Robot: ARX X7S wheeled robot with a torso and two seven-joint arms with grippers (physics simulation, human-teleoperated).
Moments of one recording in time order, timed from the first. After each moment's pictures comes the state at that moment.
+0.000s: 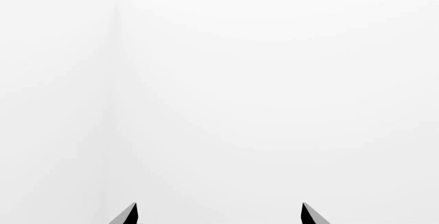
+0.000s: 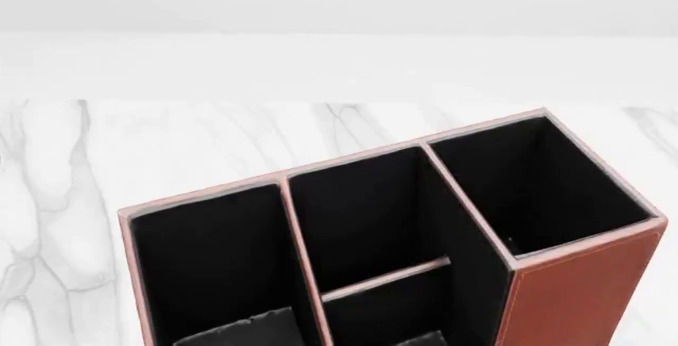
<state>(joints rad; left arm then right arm) -0.46 -0.36 -0.08 0.73 -0.33 -0.64 -0.27 0.13 1.24 -0.25 -0.84 0.65 0.90 -0.59</state>
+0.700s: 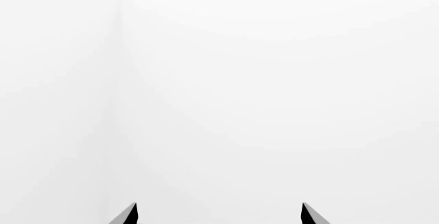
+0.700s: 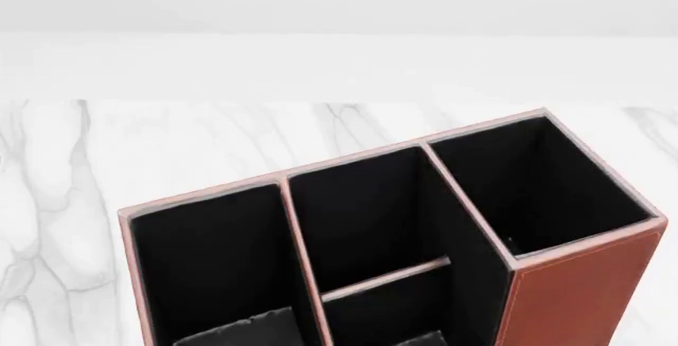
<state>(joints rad) -0.45 -0.37 -0.08 0.72 -0.34 -0.62 -0.28 0.31 1.12 -0.48 -0.74 0.52 0.96 -0.69</state>
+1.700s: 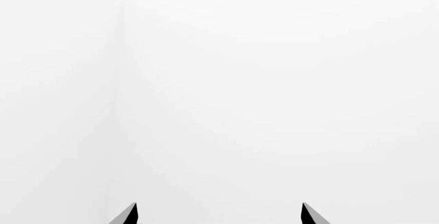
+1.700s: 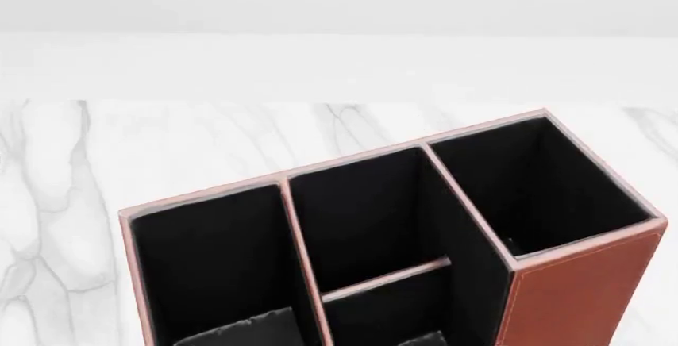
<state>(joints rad) -0.45 -0.38 -0.09 0.72 -0.36 -0.62 -0.30 0.30 1.10 -0.45 -0.72 0.56 0.95 -0.63</state>
